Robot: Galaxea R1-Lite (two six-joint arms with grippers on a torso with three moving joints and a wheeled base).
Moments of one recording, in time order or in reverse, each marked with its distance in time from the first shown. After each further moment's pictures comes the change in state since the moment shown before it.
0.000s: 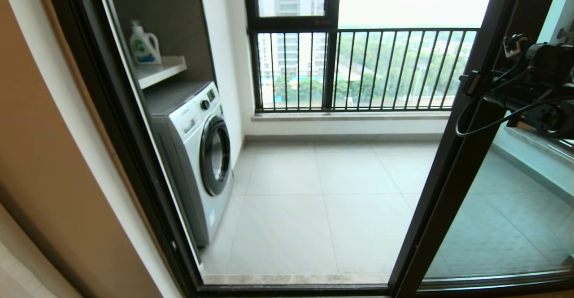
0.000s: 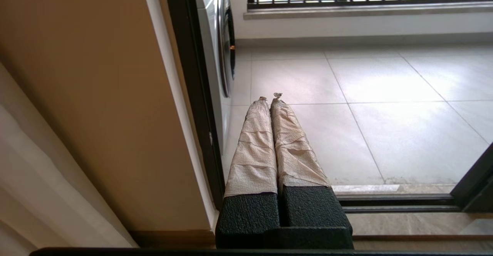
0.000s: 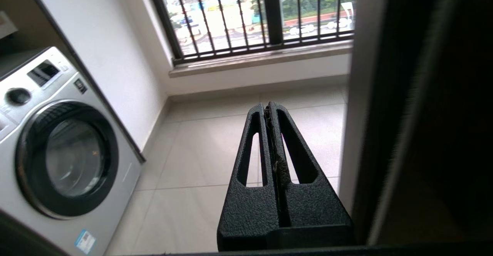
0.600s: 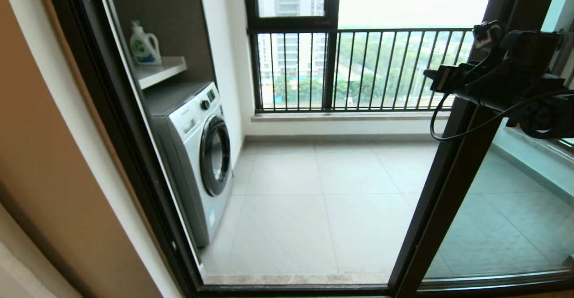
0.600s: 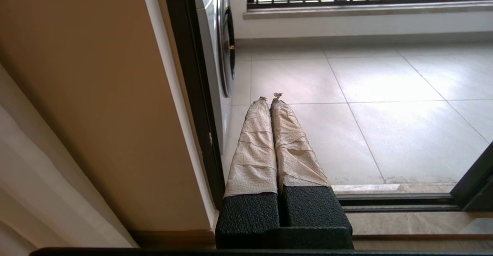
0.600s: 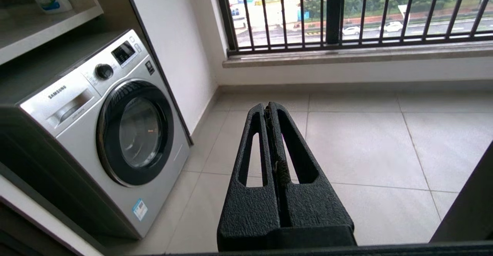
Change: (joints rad) left arm 0.000 0.000 0.000 0.000 0.000 0.000; right arm 0.186 -0.125 0.106 0.001 -0.003 0.003
